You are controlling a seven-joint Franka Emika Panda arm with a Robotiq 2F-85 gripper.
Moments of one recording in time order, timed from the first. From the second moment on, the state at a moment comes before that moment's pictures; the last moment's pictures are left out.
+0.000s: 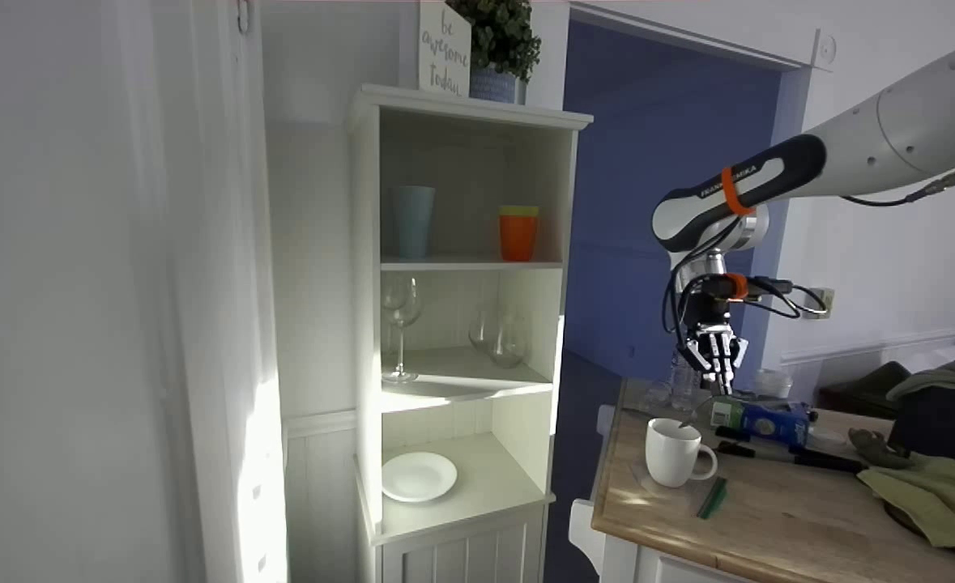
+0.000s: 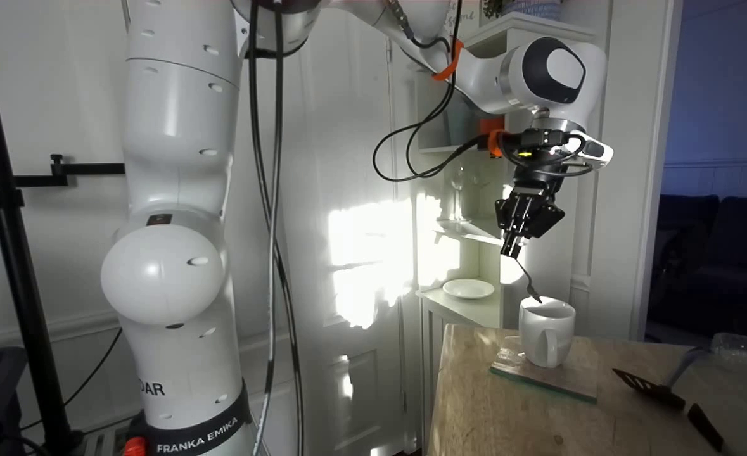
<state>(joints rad) -0.11 0.18 -0.12 -1.78 -0.01 1.57 0.00</state>
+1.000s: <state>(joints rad) -0.19 -0.16 -0.17 -2.24 -0.02 2.09 0.32</state>
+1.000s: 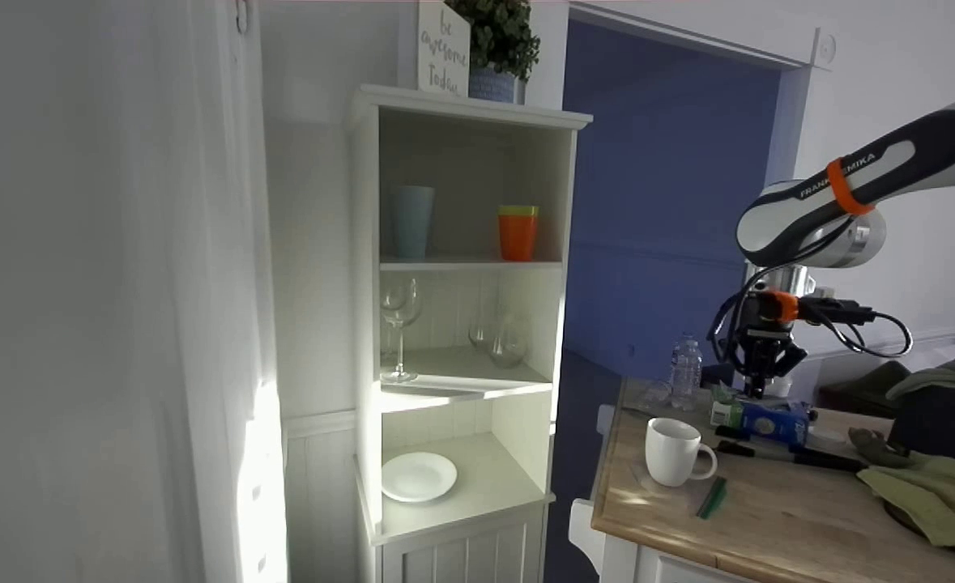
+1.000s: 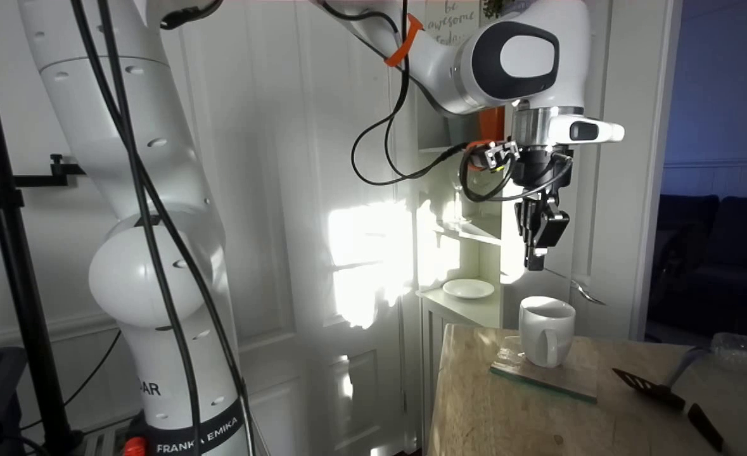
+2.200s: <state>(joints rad) -0.20 0.20 -0.22 -2.23 -0.48 2.32 1.22</state>
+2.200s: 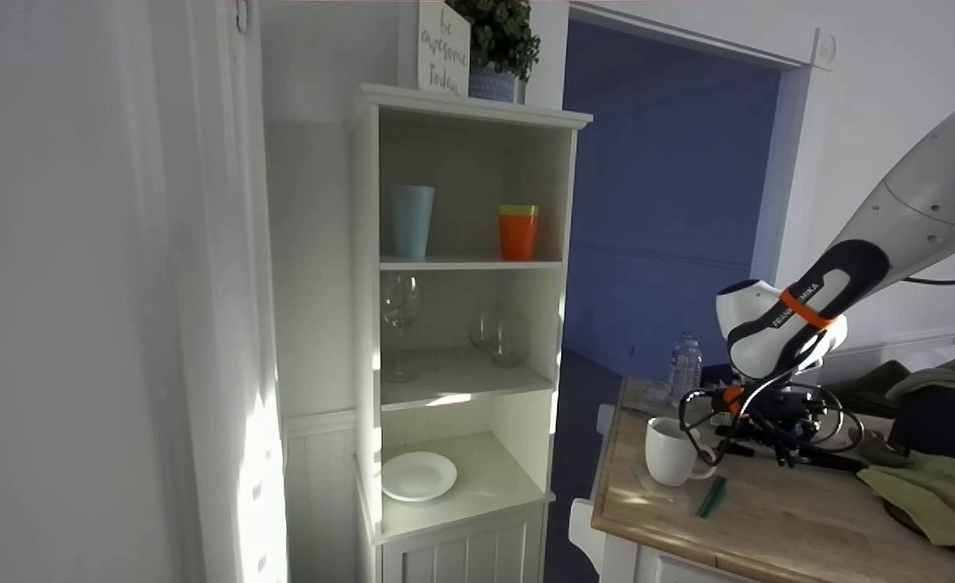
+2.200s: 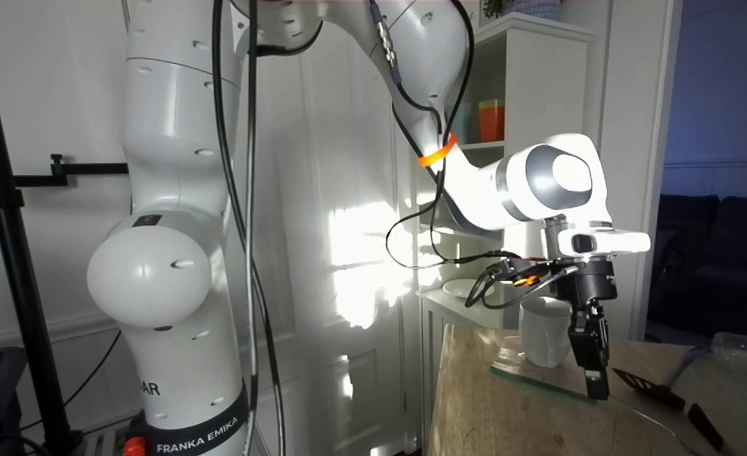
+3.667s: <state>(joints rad) -0.20 0.32 -0.24 -2.06 -0.17 2.30 0.86</state>
